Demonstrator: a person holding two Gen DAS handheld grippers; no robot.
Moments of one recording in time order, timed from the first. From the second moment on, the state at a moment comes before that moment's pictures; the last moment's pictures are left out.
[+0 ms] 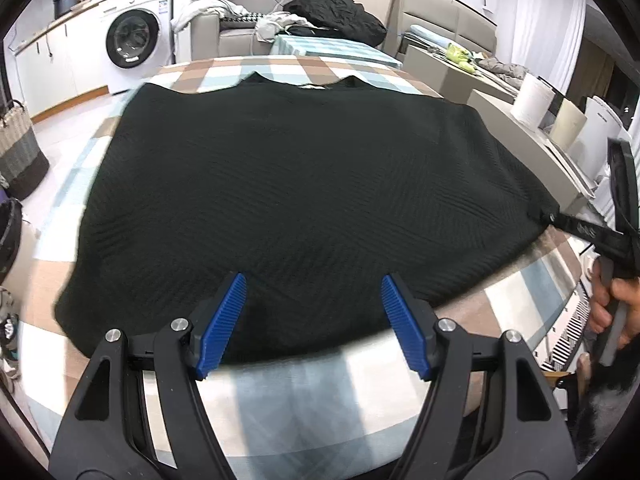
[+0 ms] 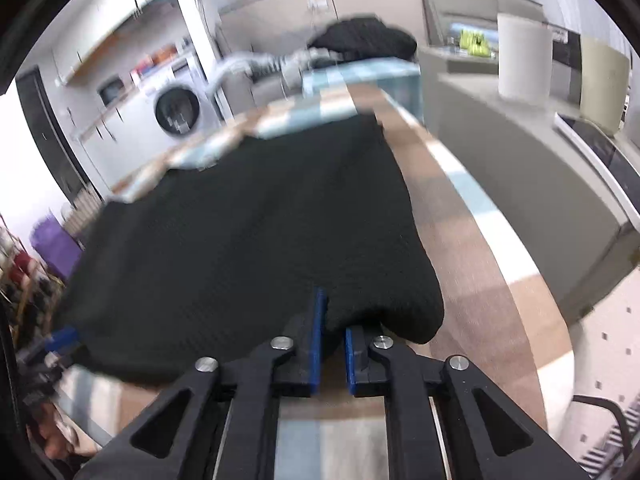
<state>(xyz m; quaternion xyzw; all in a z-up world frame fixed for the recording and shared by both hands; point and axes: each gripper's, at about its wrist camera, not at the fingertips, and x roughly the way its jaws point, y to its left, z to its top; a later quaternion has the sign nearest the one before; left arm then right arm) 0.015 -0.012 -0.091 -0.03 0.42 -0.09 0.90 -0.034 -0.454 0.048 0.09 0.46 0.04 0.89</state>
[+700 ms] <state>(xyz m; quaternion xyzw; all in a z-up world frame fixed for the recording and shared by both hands) 0.023 0.096 -0.085 -0.06 0.41 0.03 0.91 -0.038 -0.504 0.056 0.14 0.44 0.02 0.88</state>
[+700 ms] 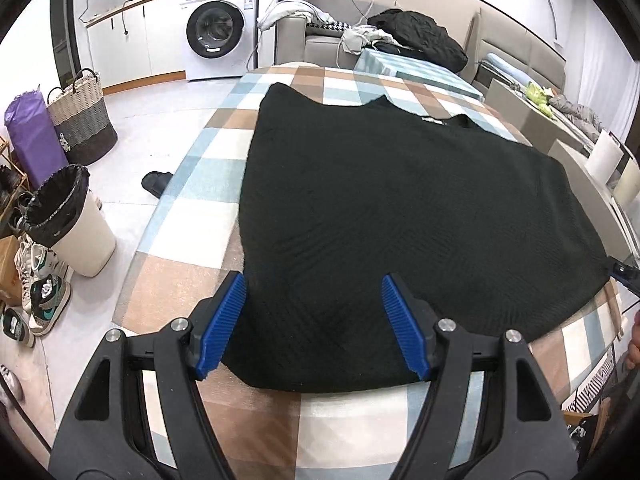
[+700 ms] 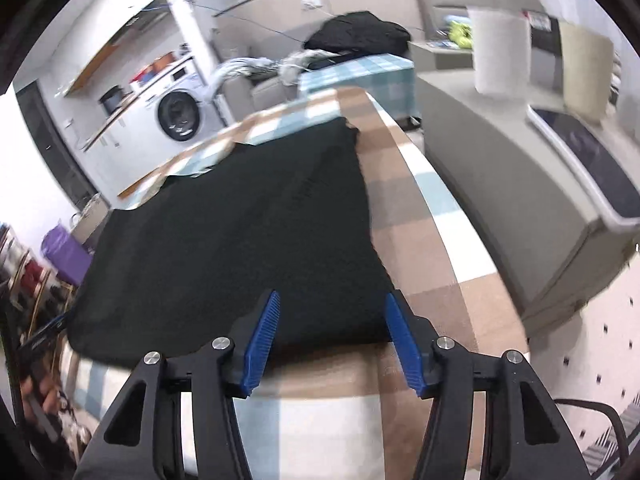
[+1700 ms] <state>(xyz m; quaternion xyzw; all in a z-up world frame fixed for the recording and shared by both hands) 0.005 0.121 -0.104 -0.10 0.44 0.08 0.89 -0.030 -0.452 0.071 0.08 0.40 0.06 0.91</state>
